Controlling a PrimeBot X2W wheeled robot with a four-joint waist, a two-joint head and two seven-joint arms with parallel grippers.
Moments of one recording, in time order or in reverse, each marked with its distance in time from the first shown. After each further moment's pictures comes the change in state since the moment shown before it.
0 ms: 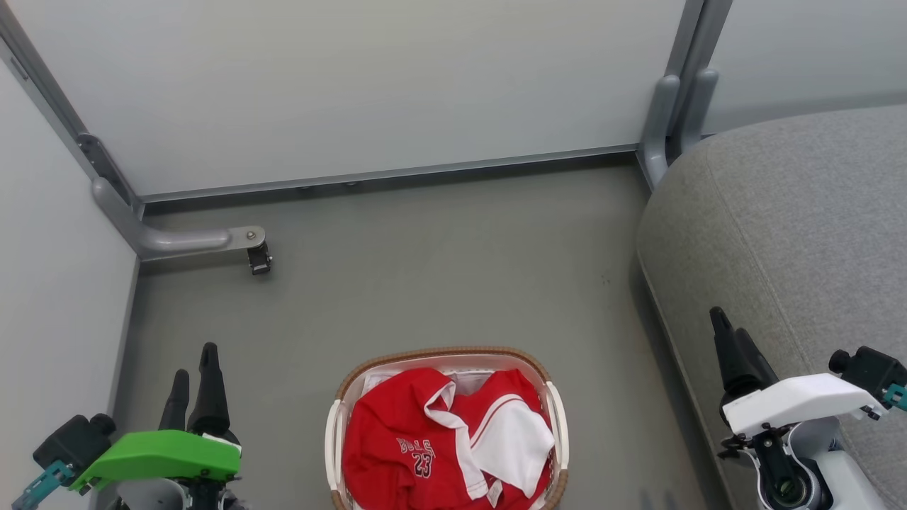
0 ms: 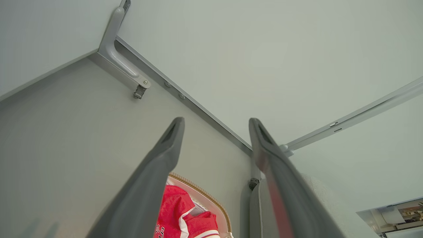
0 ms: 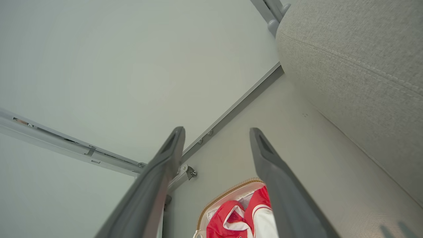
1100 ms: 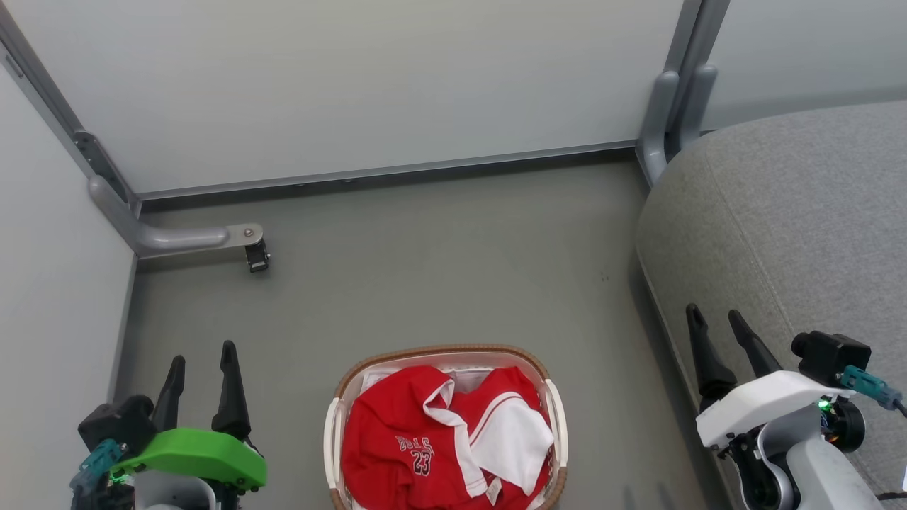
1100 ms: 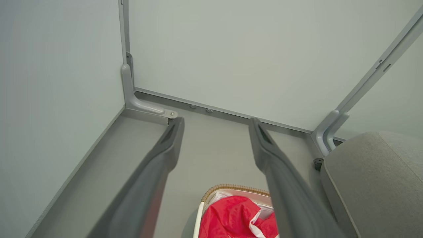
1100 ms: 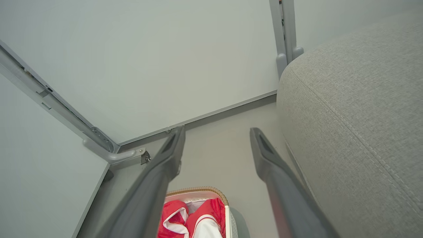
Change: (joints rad) left arm 0.001 0.041 -0.077 -0.001 0.440 0.056 -0.096; right arm -0.032 -0.022 0.064 0.036 -0.422 0.000 -0.096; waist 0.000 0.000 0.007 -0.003
